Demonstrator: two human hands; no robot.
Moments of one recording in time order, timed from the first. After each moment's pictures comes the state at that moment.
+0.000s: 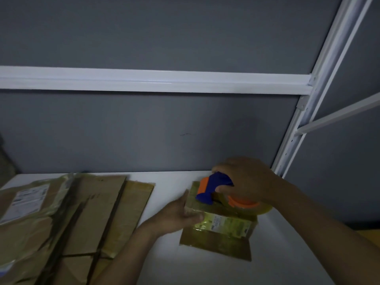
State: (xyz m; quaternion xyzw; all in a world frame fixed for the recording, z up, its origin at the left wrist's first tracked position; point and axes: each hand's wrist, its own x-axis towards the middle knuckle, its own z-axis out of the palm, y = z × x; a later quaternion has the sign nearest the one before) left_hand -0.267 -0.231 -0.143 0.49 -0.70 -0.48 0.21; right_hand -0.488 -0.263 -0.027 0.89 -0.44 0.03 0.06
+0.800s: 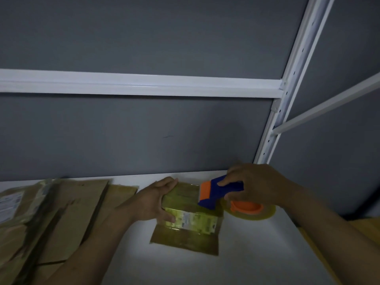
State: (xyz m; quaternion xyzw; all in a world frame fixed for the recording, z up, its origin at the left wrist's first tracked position) left_hand -0.246 -0.266 -0.125 0.51 -0.82 -0.23 0.07; right_hand -0.548 -0.231 -0.010 0.87 -0.49 0.01 0.00
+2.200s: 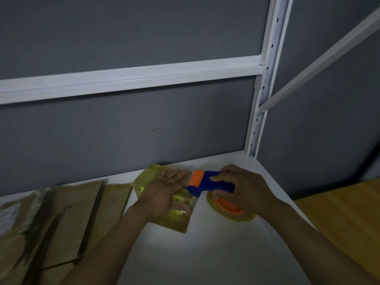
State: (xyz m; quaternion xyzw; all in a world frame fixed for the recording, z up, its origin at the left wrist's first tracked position) left_hand -0.279 -0.273 -0.151 0.40 -0.91 0.06 0.07; right_hand -0.549 -0.200 -0.087 0.80 -0.56 0.20 -0.08
